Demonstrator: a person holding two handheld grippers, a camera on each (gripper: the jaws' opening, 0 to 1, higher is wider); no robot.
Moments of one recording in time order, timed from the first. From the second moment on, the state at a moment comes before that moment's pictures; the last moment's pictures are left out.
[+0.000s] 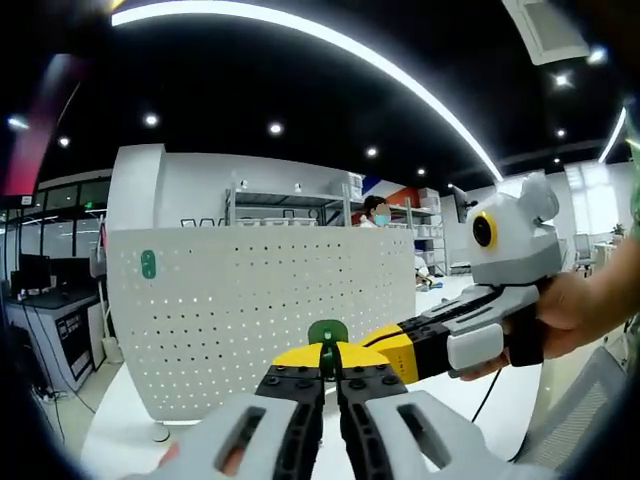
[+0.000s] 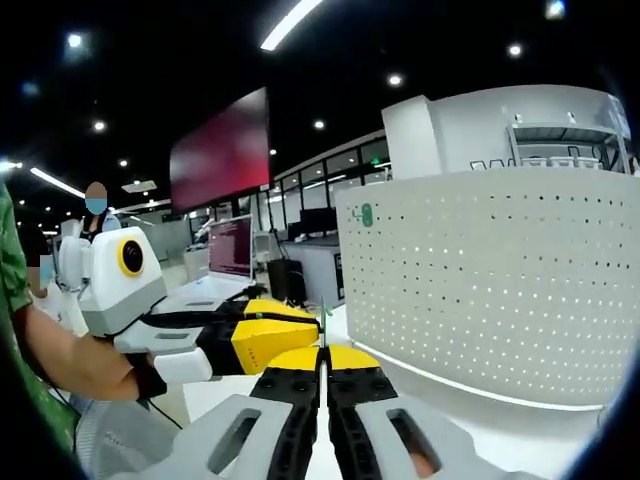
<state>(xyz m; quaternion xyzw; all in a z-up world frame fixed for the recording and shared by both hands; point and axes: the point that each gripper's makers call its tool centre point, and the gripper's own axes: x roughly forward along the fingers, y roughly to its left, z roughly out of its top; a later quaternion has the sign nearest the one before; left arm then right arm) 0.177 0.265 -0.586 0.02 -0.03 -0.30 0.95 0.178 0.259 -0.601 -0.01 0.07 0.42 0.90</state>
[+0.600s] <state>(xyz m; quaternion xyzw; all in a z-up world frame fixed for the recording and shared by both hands) 0.177 0.267 -0.583 0.02 -0.03 -0.29 0.96 0.179 0.242 -0.598 -0.03 0.09 0.42 0.90</state>
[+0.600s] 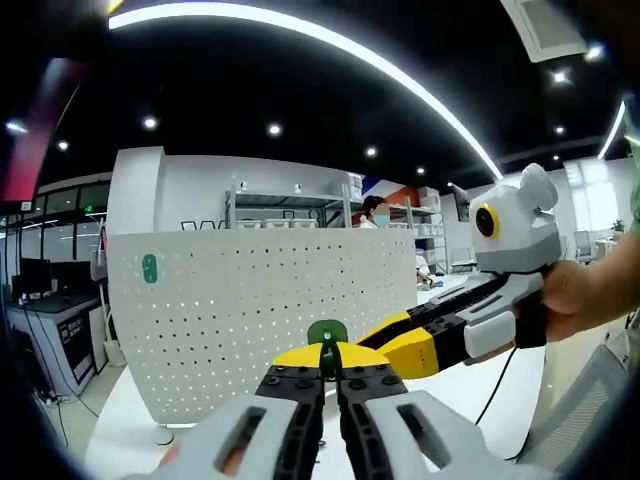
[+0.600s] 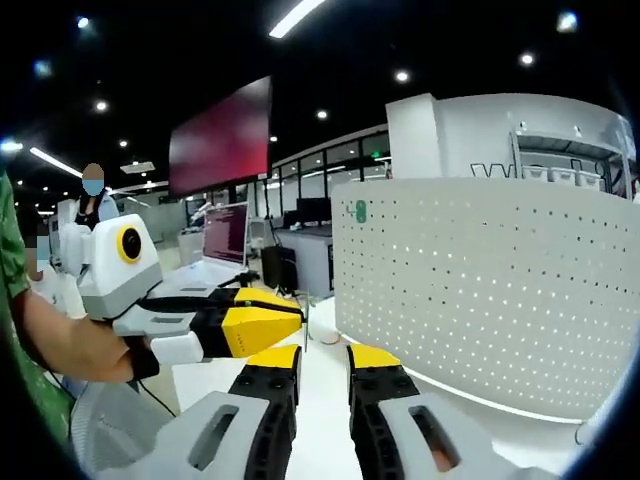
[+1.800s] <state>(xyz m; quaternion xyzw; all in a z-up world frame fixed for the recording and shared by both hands) 0.177 0.265 -0.581 0.01 -0.03 -0.29 0.96 0.181 0.193 -0.589 0.00 0.08 0.37 0.93</state>
